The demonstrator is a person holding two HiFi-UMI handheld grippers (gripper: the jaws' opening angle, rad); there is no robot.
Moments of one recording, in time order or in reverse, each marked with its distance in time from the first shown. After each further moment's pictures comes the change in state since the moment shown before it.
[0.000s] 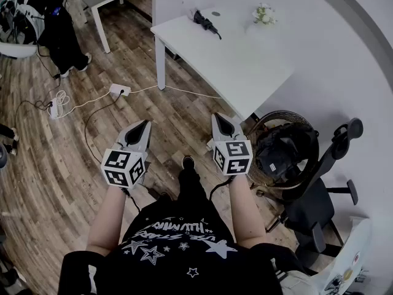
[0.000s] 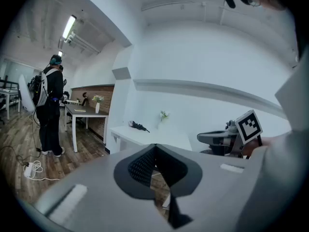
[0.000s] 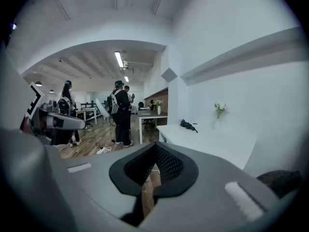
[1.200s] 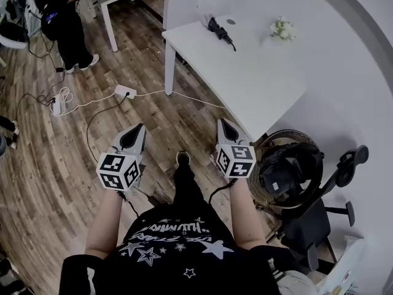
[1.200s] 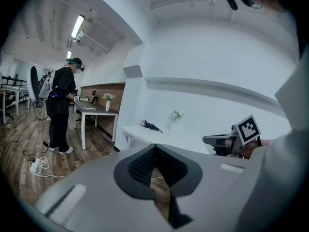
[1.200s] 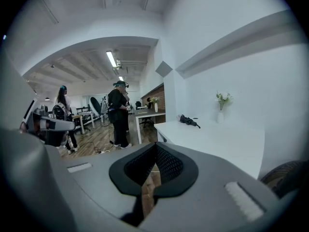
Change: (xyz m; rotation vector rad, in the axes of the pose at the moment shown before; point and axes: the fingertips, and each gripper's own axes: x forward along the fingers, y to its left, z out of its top) left arm 0.033 0.082 0.002 -0.048 0.012 0.098; right arm 0.088 -0.020 -0.006 0.092 0.029 -0.005
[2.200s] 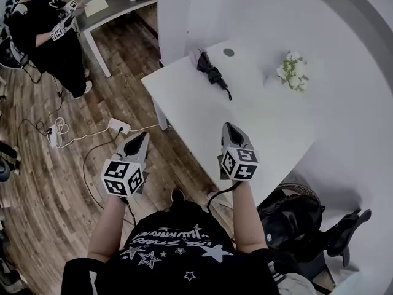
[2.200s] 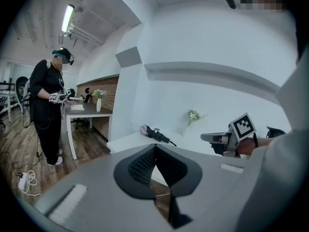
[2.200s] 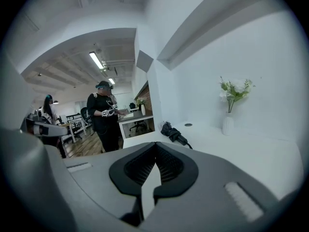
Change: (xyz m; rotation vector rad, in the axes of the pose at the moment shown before) left arm 0.305 0.040 0.096 0.024 0.056 0.009; right arm 0.260 -0.191 0.102 0.089 0.016 -0.015
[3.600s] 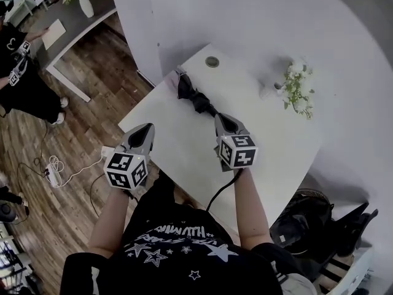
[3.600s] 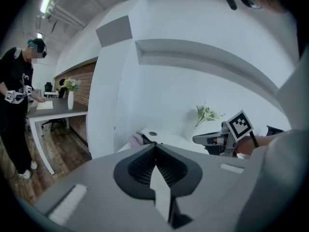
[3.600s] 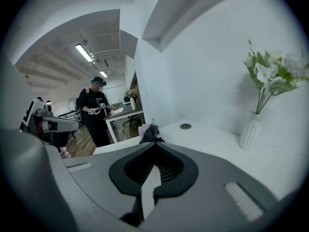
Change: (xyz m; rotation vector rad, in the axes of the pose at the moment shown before) left arm 0.244 0.038 0.068 0.056 0.095 -0.210; right arm 0.183 -0.077 0.048 0.039 0.115 -0.046
